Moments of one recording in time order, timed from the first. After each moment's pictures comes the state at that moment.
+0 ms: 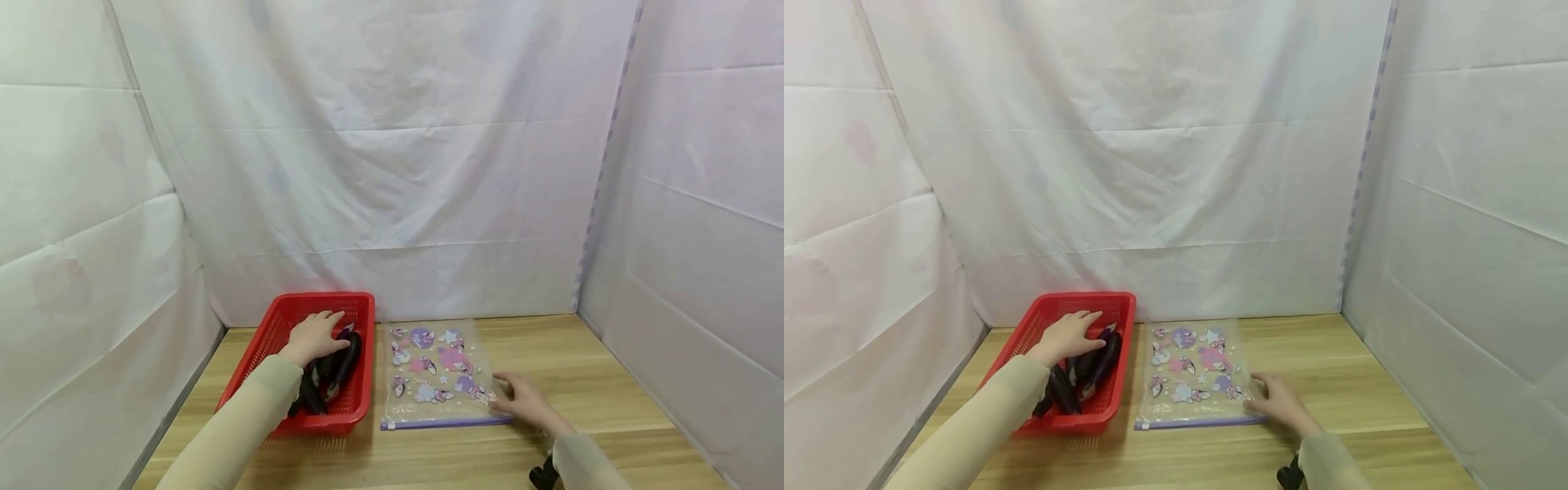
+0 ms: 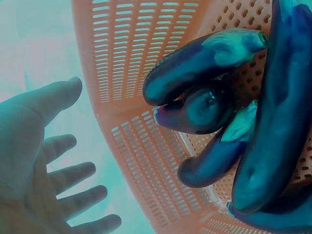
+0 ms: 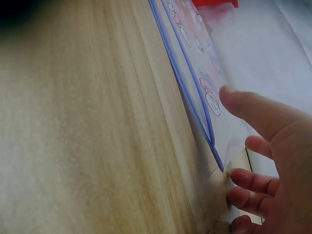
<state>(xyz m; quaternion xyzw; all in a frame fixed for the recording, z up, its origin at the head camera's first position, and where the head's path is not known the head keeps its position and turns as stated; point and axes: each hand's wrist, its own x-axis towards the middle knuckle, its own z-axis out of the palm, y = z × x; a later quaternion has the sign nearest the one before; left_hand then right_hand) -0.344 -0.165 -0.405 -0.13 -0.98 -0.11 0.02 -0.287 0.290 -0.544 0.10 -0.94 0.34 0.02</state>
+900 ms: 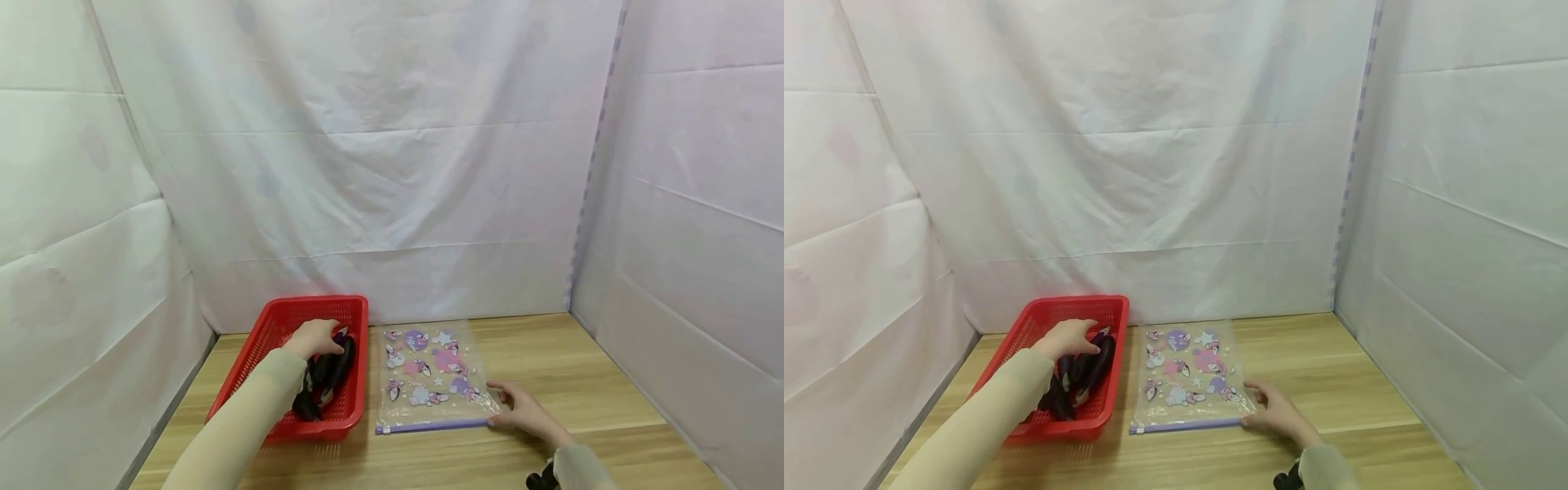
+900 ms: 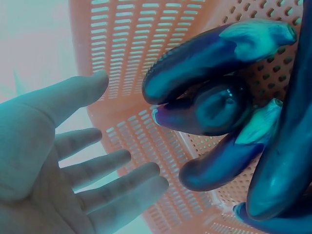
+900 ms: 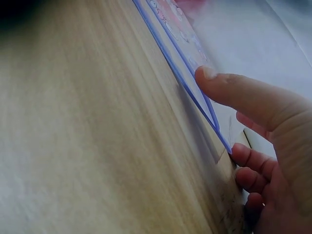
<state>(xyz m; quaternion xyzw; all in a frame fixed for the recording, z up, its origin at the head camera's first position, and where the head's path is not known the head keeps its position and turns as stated) -0.366 -0.157 -0.412 -0.13 -0.98 -0.15 -0.03 -0.282 0.301 -0.560 0.16 -0.89 0.42 0.00</state>
